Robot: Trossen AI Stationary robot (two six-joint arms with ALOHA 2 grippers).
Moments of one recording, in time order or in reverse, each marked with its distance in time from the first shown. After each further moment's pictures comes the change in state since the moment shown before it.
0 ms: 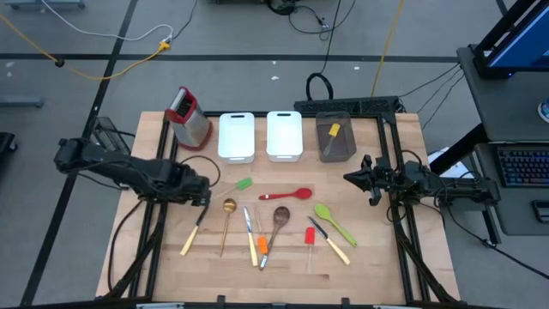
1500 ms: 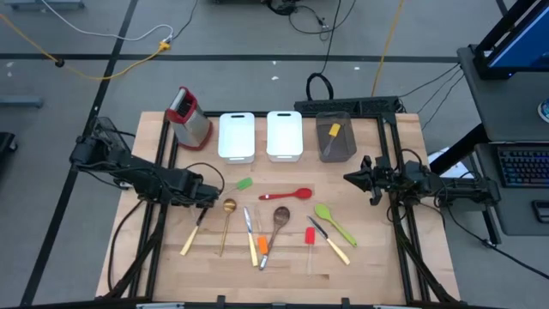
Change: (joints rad) left arm -0.032 0.273 -0.082 0.167 -0.061 -0.136; right arm 0.000 0.000 0.000 0.000 -0.005 0.049
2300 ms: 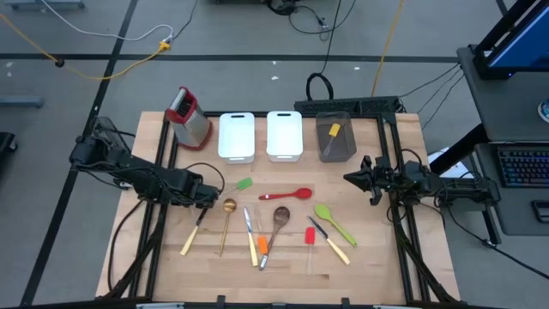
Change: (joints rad) left arm 0.000 -0.005 0.001 -0.002 -0.011 0.034; right arm 0.000 0.000 0.000 0.000 0.000 0.000
